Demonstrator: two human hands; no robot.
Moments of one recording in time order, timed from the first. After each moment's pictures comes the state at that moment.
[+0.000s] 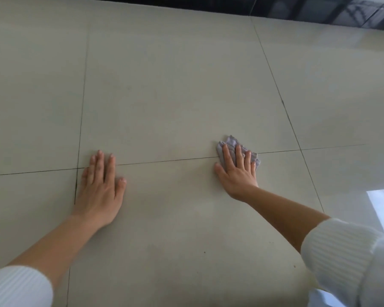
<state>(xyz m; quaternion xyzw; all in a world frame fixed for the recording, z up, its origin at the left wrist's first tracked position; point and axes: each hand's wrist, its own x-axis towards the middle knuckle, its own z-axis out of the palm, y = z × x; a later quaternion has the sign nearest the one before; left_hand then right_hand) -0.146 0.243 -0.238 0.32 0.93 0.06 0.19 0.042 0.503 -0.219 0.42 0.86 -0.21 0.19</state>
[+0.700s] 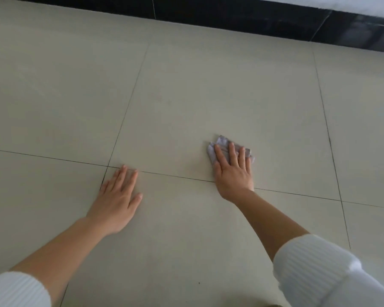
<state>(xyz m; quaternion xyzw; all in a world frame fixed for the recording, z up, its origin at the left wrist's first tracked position) -0.128 0.242 -0.212 0.26 0.93 0.00 0.27 -0.038 0.521 -0.227 0.26 0.94 -0.17 0.15</state>
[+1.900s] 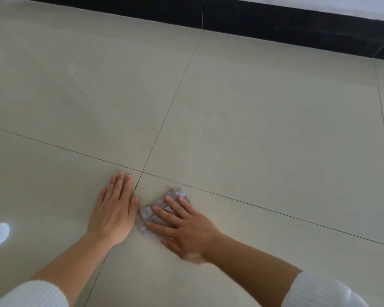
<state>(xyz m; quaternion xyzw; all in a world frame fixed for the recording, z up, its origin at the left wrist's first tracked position) -0.140 0.179 -0.233 0.14 0.98 0.01 0.16 -0.053 0.389 -0.243 -0.31 0.93 -0.14 0.14</state>
